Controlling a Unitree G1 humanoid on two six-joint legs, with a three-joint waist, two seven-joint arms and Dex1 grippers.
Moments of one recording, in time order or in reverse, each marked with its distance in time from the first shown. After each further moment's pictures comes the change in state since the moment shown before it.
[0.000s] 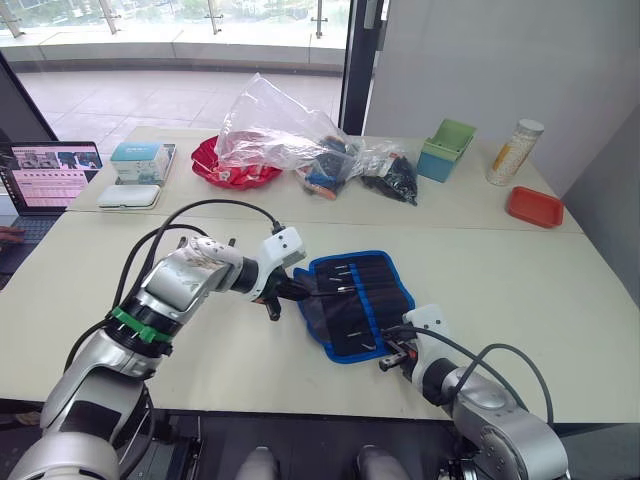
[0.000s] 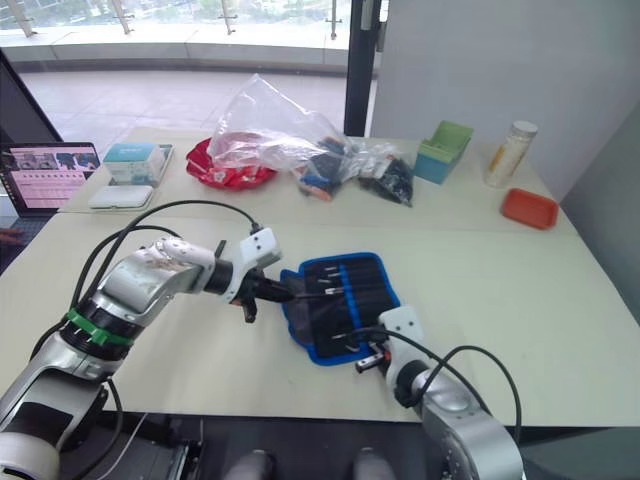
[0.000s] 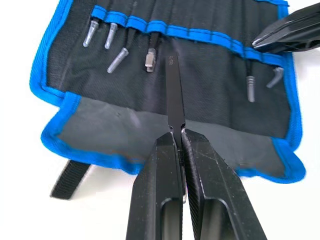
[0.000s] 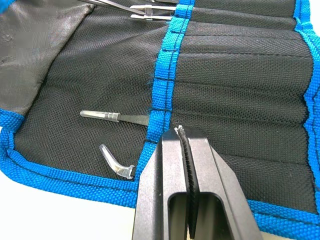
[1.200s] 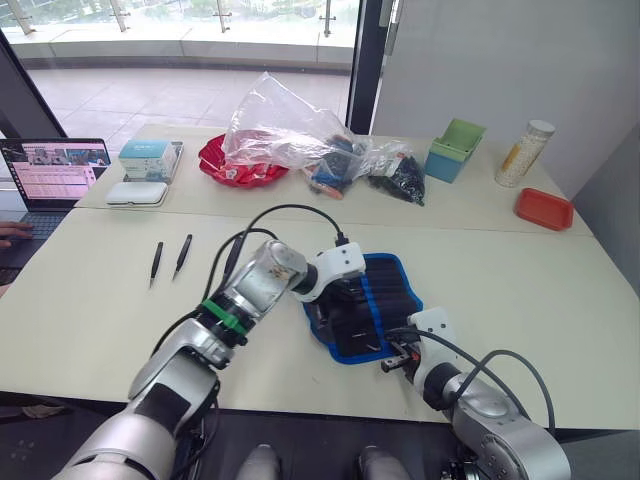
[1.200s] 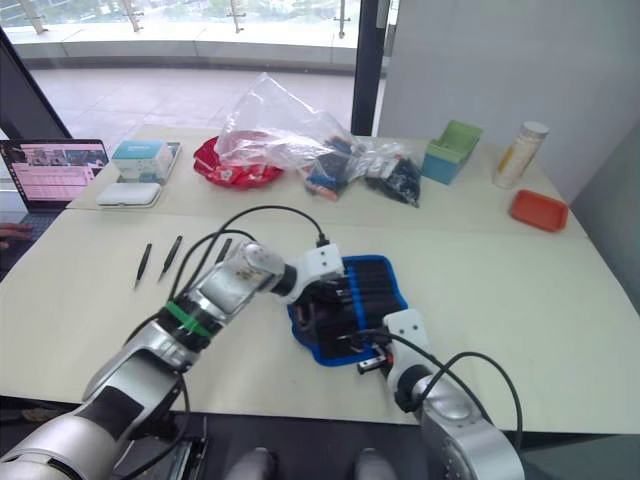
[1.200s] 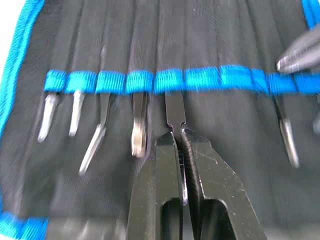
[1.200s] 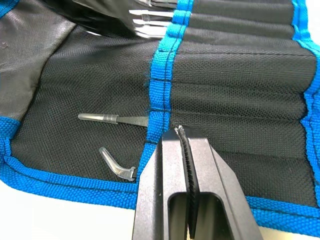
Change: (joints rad) left arm -0.123 -0.403 -0.096 0.389 0.298 -0.299 -0.006; right arm 0.044 0.022 -0.002 -0.045 -0.008 0.001 -0.062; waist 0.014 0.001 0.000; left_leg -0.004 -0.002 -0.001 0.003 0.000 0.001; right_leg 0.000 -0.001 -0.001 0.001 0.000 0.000
